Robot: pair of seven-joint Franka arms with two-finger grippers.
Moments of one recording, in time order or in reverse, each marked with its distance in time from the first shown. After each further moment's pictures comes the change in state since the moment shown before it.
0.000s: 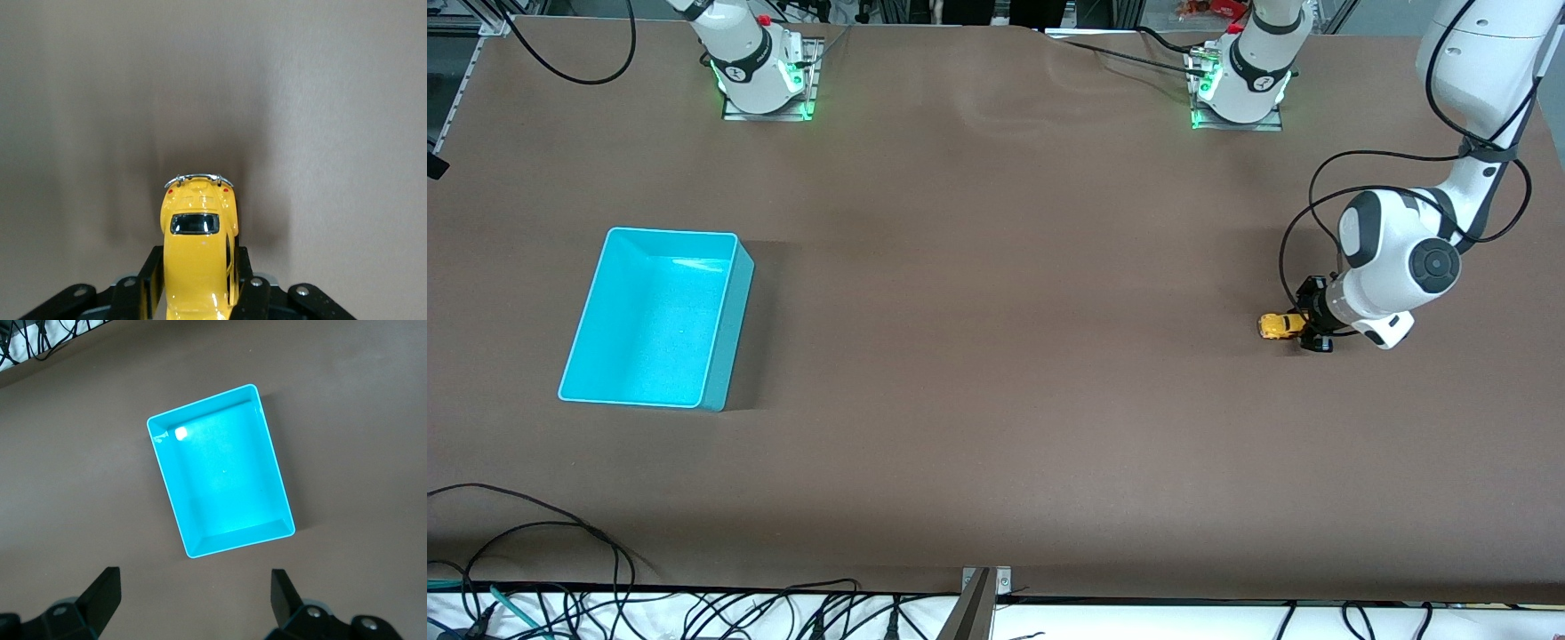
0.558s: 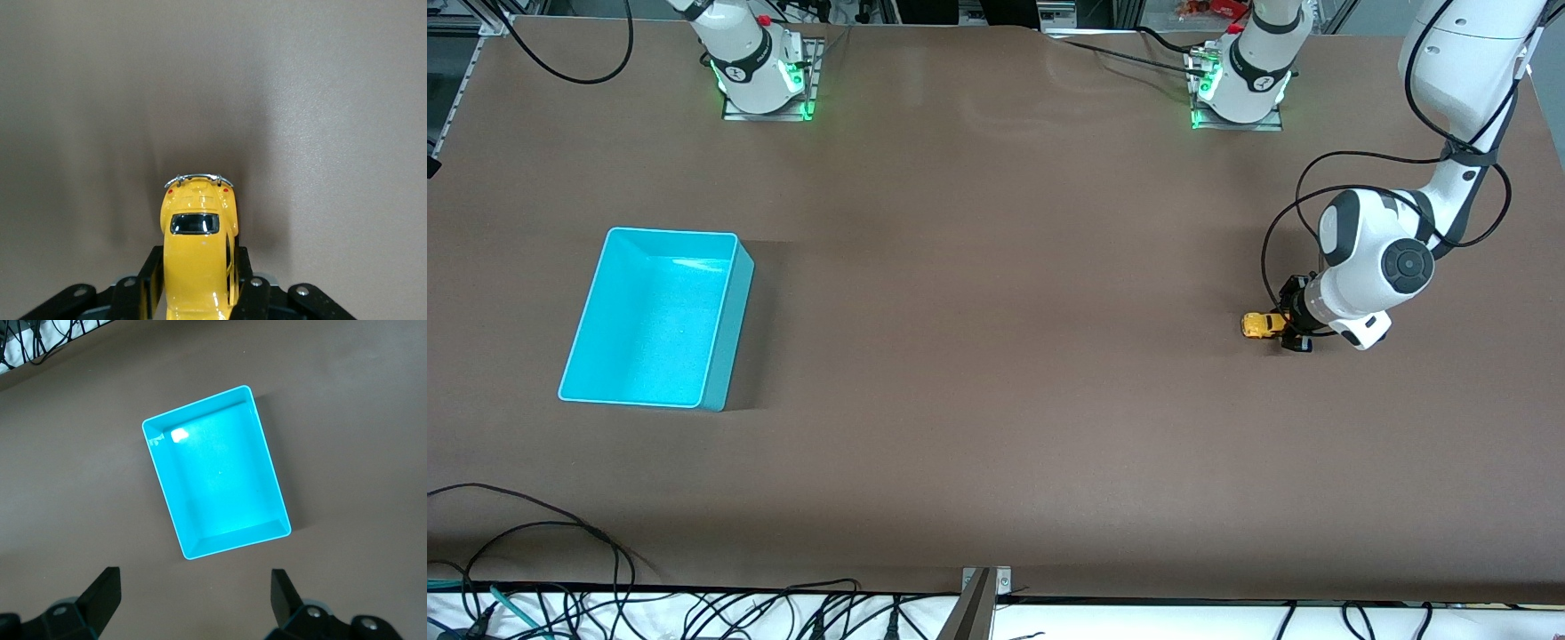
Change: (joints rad) left arm -0.065 -0.002 -0.001 -0.005 0.000 0.000 -0.031; right arm -0.005 0.000 -0.010 0.000 -0.003 0.002 0.000
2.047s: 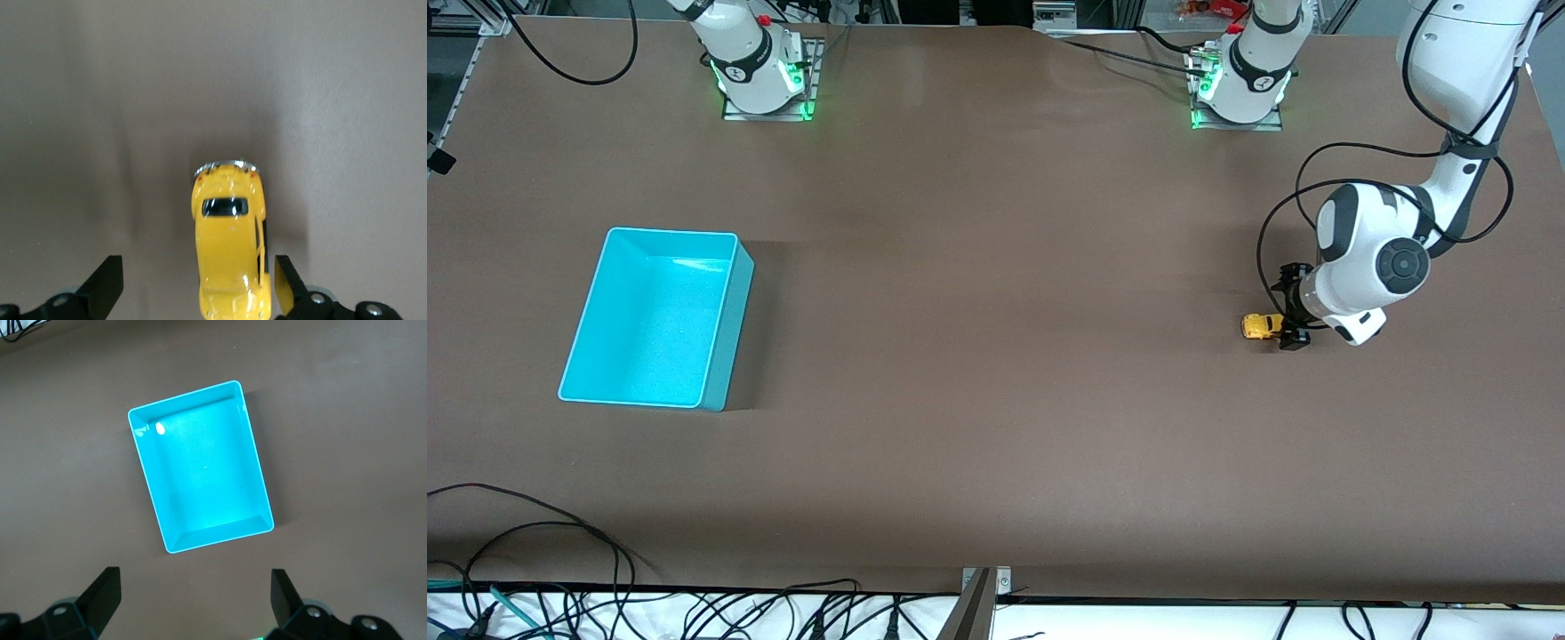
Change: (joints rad) left arm -0.016 -0.033 0.001 -0.002 0.000 -0.086 -0.001; right arm 0.008 -0.008 0.047 0.000 -0.084 -0.021 0.000
